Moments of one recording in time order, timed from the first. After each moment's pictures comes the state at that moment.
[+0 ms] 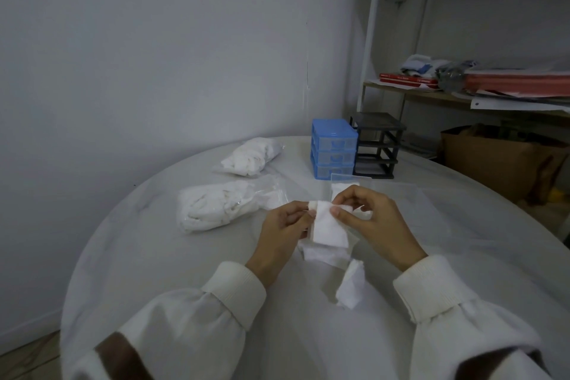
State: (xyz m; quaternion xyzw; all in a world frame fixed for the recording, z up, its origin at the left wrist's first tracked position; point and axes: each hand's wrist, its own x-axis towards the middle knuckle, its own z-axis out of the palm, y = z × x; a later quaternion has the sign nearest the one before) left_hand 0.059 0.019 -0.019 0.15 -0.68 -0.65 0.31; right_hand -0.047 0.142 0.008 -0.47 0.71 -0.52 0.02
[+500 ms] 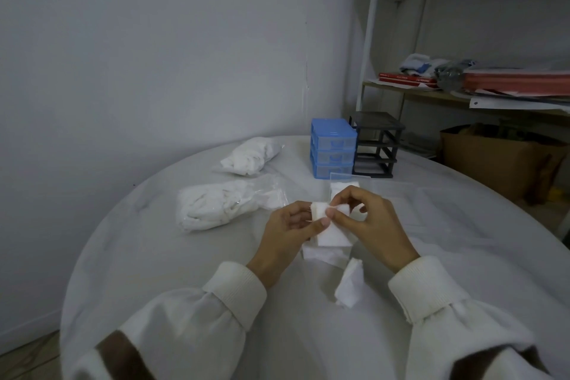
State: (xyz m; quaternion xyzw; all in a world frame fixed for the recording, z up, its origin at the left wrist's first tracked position) left_hand 0.060 0.022 -0.018 0.12 -0.66 -0.69 0.27; right_hand -0.043 0.139 0.005 -0.48 0.71 -0.51 -0.03
